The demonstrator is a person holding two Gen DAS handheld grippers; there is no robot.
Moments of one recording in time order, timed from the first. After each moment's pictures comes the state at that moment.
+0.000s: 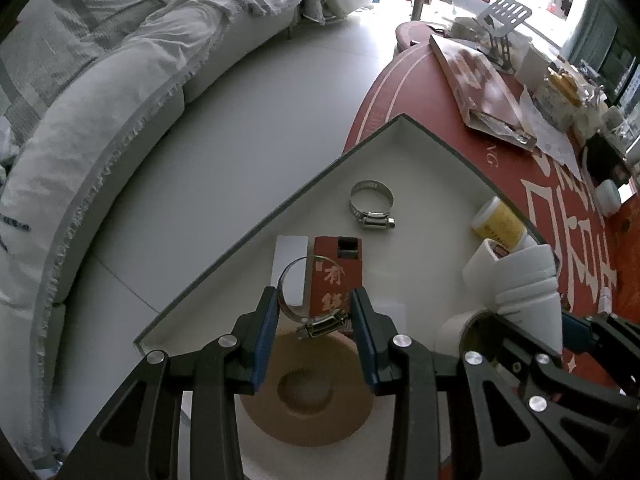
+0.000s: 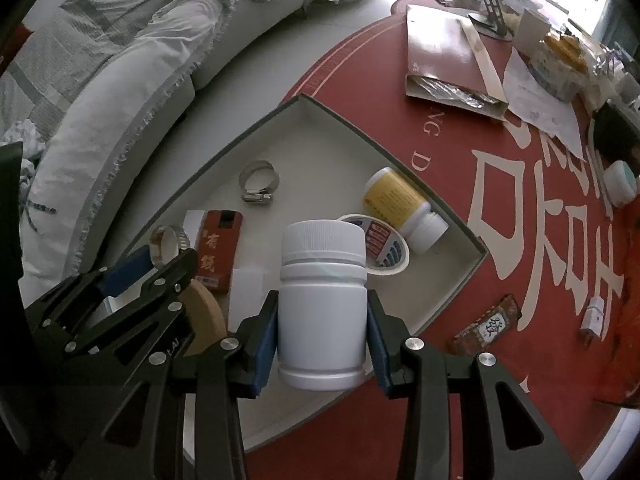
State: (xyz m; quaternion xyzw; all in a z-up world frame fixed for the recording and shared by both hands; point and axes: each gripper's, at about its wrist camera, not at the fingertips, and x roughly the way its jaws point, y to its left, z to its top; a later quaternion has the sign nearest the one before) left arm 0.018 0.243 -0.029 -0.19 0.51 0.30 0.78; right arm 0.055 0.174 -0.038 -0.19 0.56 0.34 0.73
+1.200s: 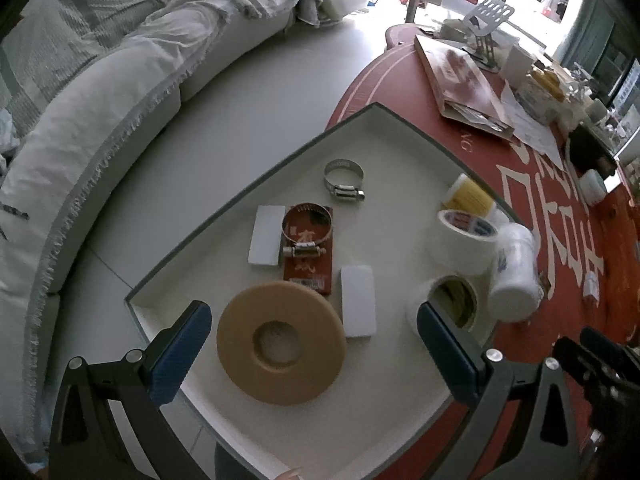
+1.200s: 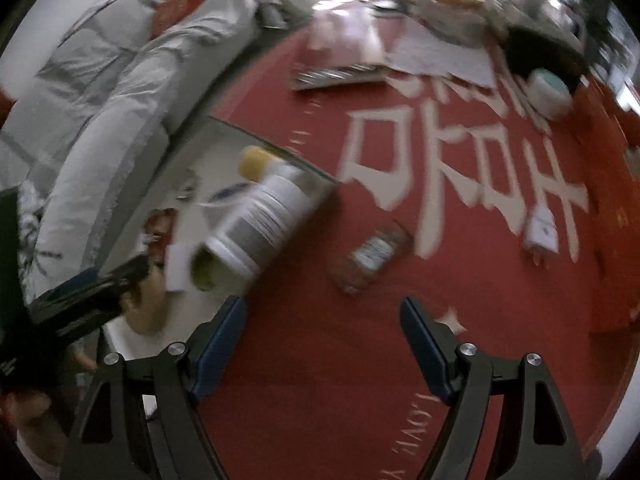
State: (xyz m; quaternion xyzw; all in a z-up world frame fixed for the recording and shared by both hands) left arm 0.004 0.208 -0.021 -0.20 0.51 0.29 0.79; right arm 0.078 0.046 -0.035 -0.09 0.56 0.30 0.77
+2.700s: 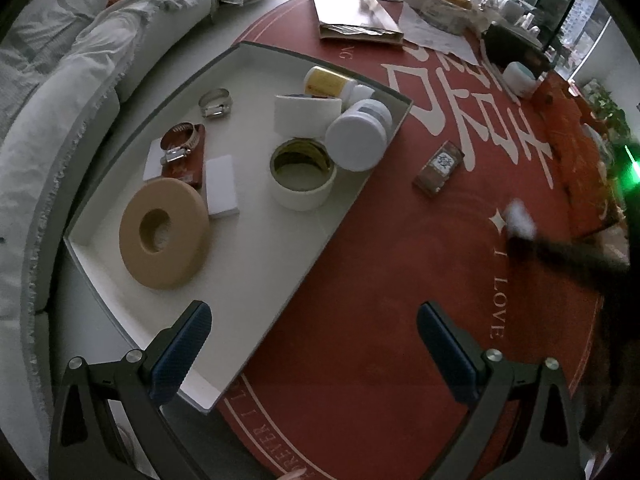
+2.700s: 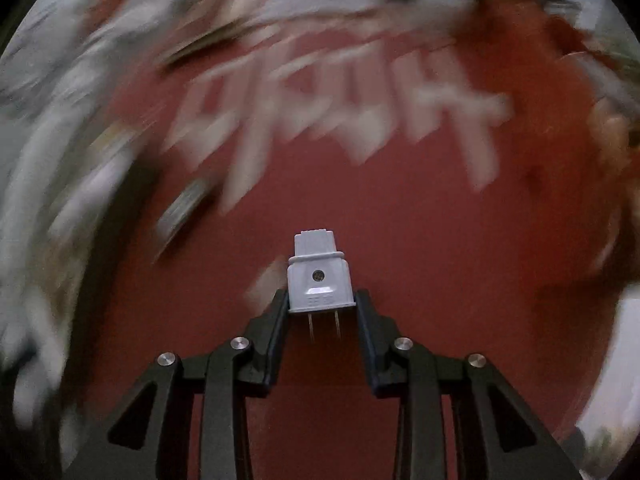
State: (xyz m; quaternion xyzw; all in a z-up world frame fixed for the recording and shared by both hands) left arm -0.004 0.097 -0.032 -0.16 0.56 0.19 0.79; right arm 0.100 -0.053 -0.075 -0.10 0.61 0.26 0.74
